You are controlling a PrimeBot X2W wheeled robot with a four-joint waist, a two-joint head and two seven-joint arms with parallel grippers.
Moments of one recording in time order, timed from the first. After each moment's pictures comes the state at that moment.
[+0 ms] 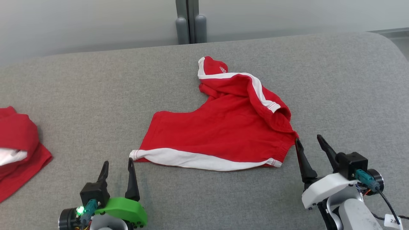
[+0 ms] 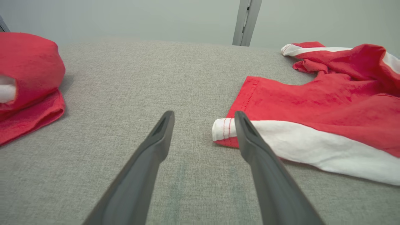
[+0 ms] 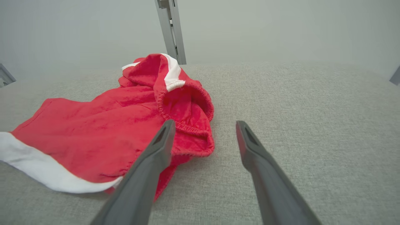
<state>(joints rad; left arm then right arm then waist) -0.11 0.05 -0.15 0.42 -0.26 0.04 -0.26 -0.19 -0.05 0.03 0.39 0.15 0.13 -0.26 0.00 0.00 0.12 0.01</state>
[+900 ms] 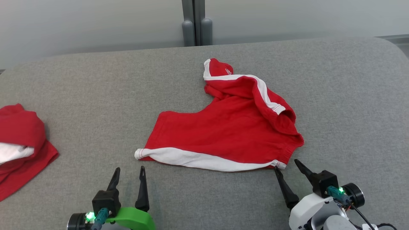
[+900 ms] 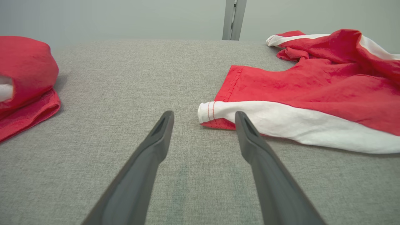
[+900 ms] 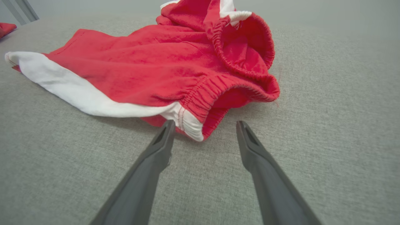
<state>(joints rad) -0.05 0.05 -0.19 0.38 -0.20 0.03 -0.26 -0.16 -0.06 0.16 0.49 0.08 0.13 -0.26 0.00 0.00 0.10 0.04</state>
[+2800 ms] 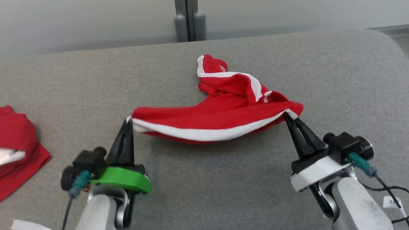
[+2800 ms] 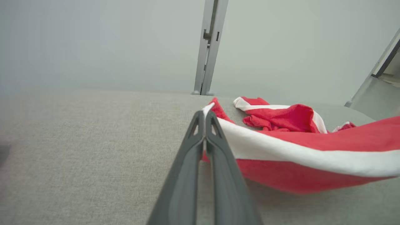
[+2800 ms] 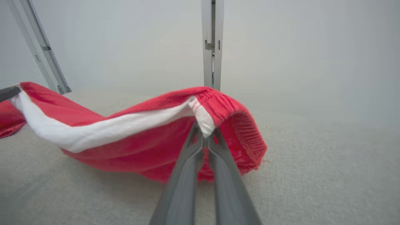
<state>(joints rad) -0.20 0.05 -0.18 0.31 -0.30 -0.10 -0.26 -0.25 -0.13 0.21 0.22 0.19 0.13 -0.26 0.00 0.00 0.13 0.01</state>
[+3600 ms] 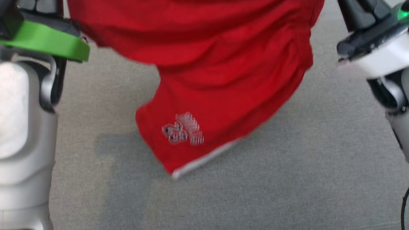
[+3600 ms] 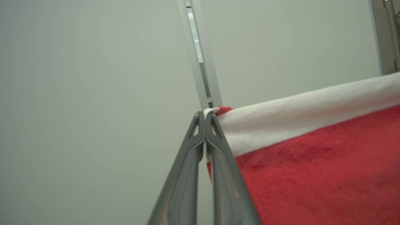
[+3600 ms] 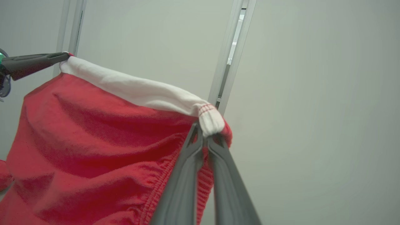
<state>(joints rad) -0.85 0.28 -0.19 0.22 -0.25 -0.13 -0.10 -0.79 -0.45 0.33 -0.01 0.45 0.13 -0.11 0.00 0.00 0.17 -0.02</state>
